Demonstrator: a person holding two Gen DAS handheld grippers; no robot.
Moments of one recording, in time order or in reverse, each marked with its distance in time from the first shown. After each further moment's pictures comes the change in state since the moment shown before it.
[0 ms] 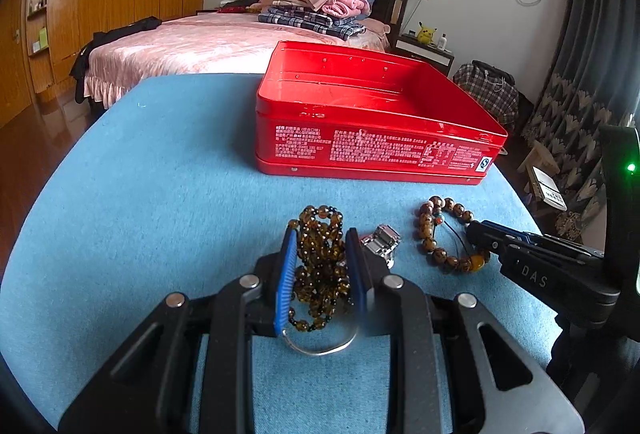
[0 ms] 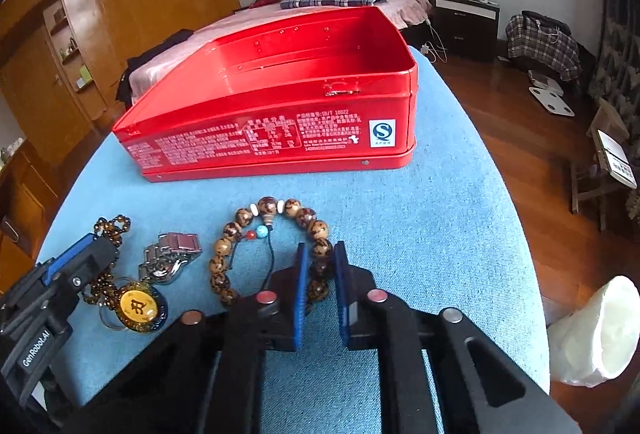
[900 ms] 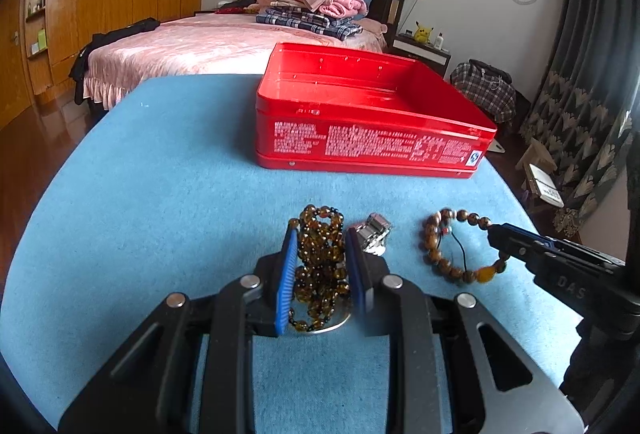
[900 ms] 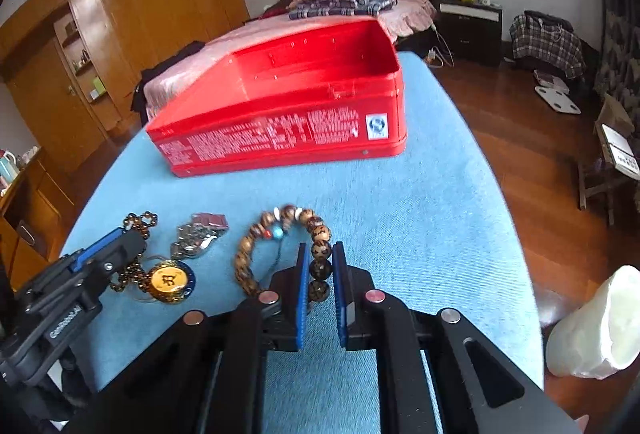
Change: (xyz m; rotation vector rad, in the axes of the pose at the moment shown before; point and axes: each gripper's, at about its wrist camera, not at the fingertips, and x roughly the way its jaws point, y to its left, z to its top) left arm -0.013 -0.001 -0.003 0.005 -0.005 -0.011; right arm -0.042 -0.003 -0.015 0.014 -0.054 0.053
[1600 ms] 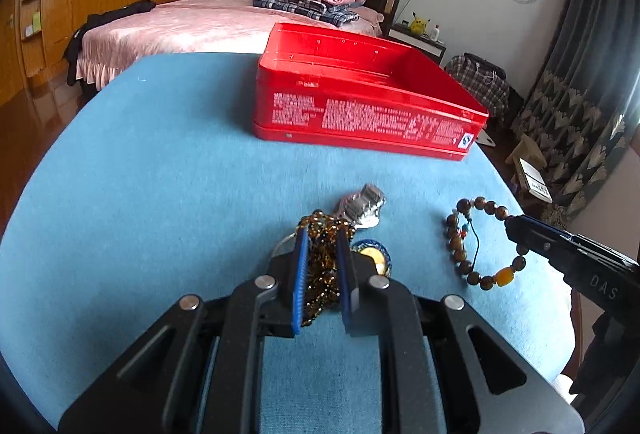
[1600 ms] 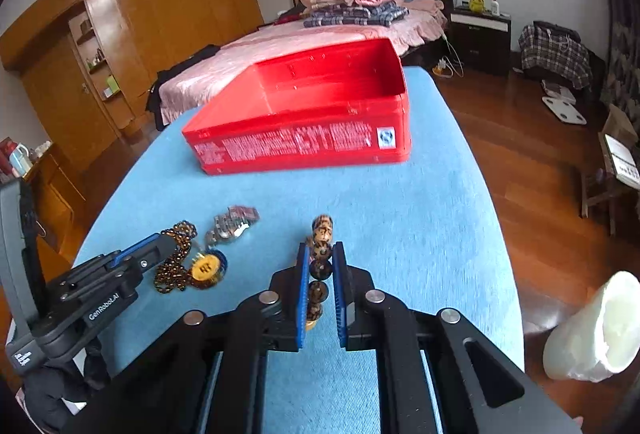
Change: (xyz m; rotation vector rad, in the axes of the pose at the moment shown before) left arm 0.000 0.006 -0.018 -0.024 0.061 -0.033; right arm -0.019 0.000 -0.007 -0.009 0.009 0.036
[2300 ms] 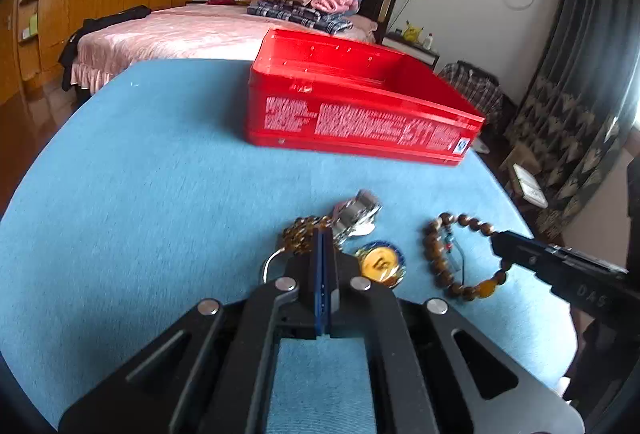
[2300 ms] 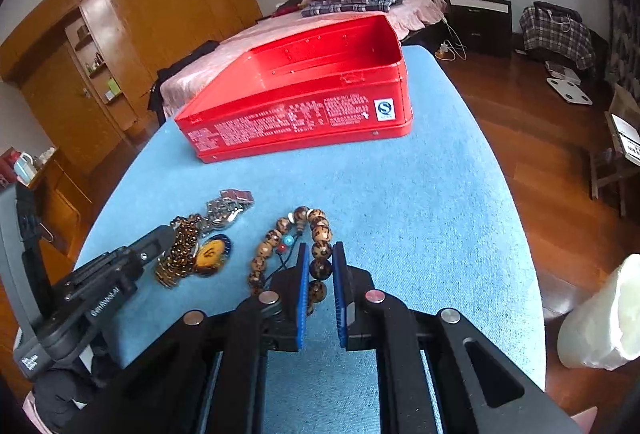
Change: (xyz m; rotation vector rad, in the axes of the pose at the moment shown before) left arm 0.001 -0.001 0.000 -0.005 -0.046 -0.040; right arm 0.007 -0.003 -0.008 0.030 0.015 0.036
